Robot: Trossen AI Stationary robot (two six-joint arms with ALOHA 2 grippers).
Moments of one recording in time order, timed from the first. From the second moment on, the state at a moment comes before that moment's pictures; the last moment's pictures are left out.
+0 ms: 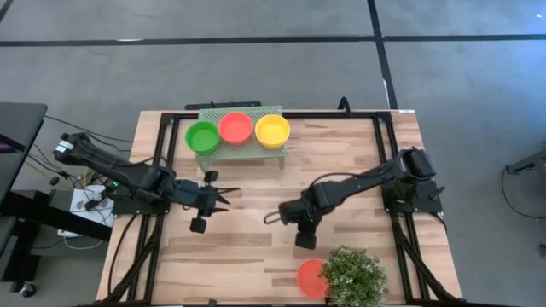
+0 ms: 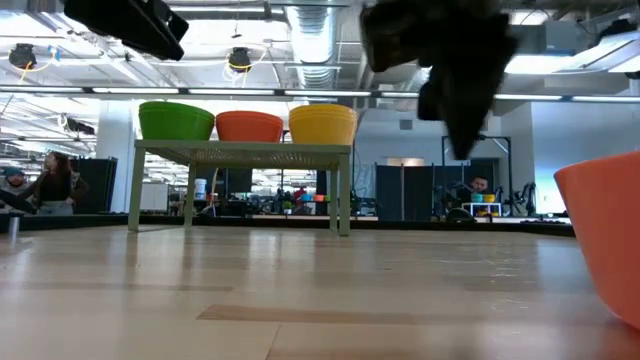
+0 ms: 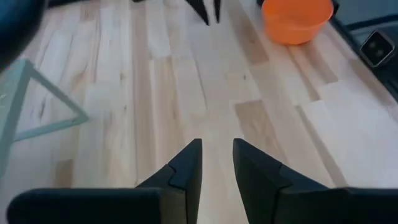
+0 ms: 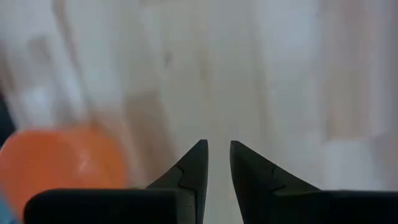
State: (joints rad) left arm -0.39 0.97 0.72 -0.40 -0.23 0.04; right arm 0.29 1.85 1.43 -0.95 -0.12 0.50
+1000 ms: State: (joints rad) left arm -0.40 0.97 0.66 -0.27 -0.23 0.01; right arm 0.45 1.89 1.43 -0.72 -0.25 0.45
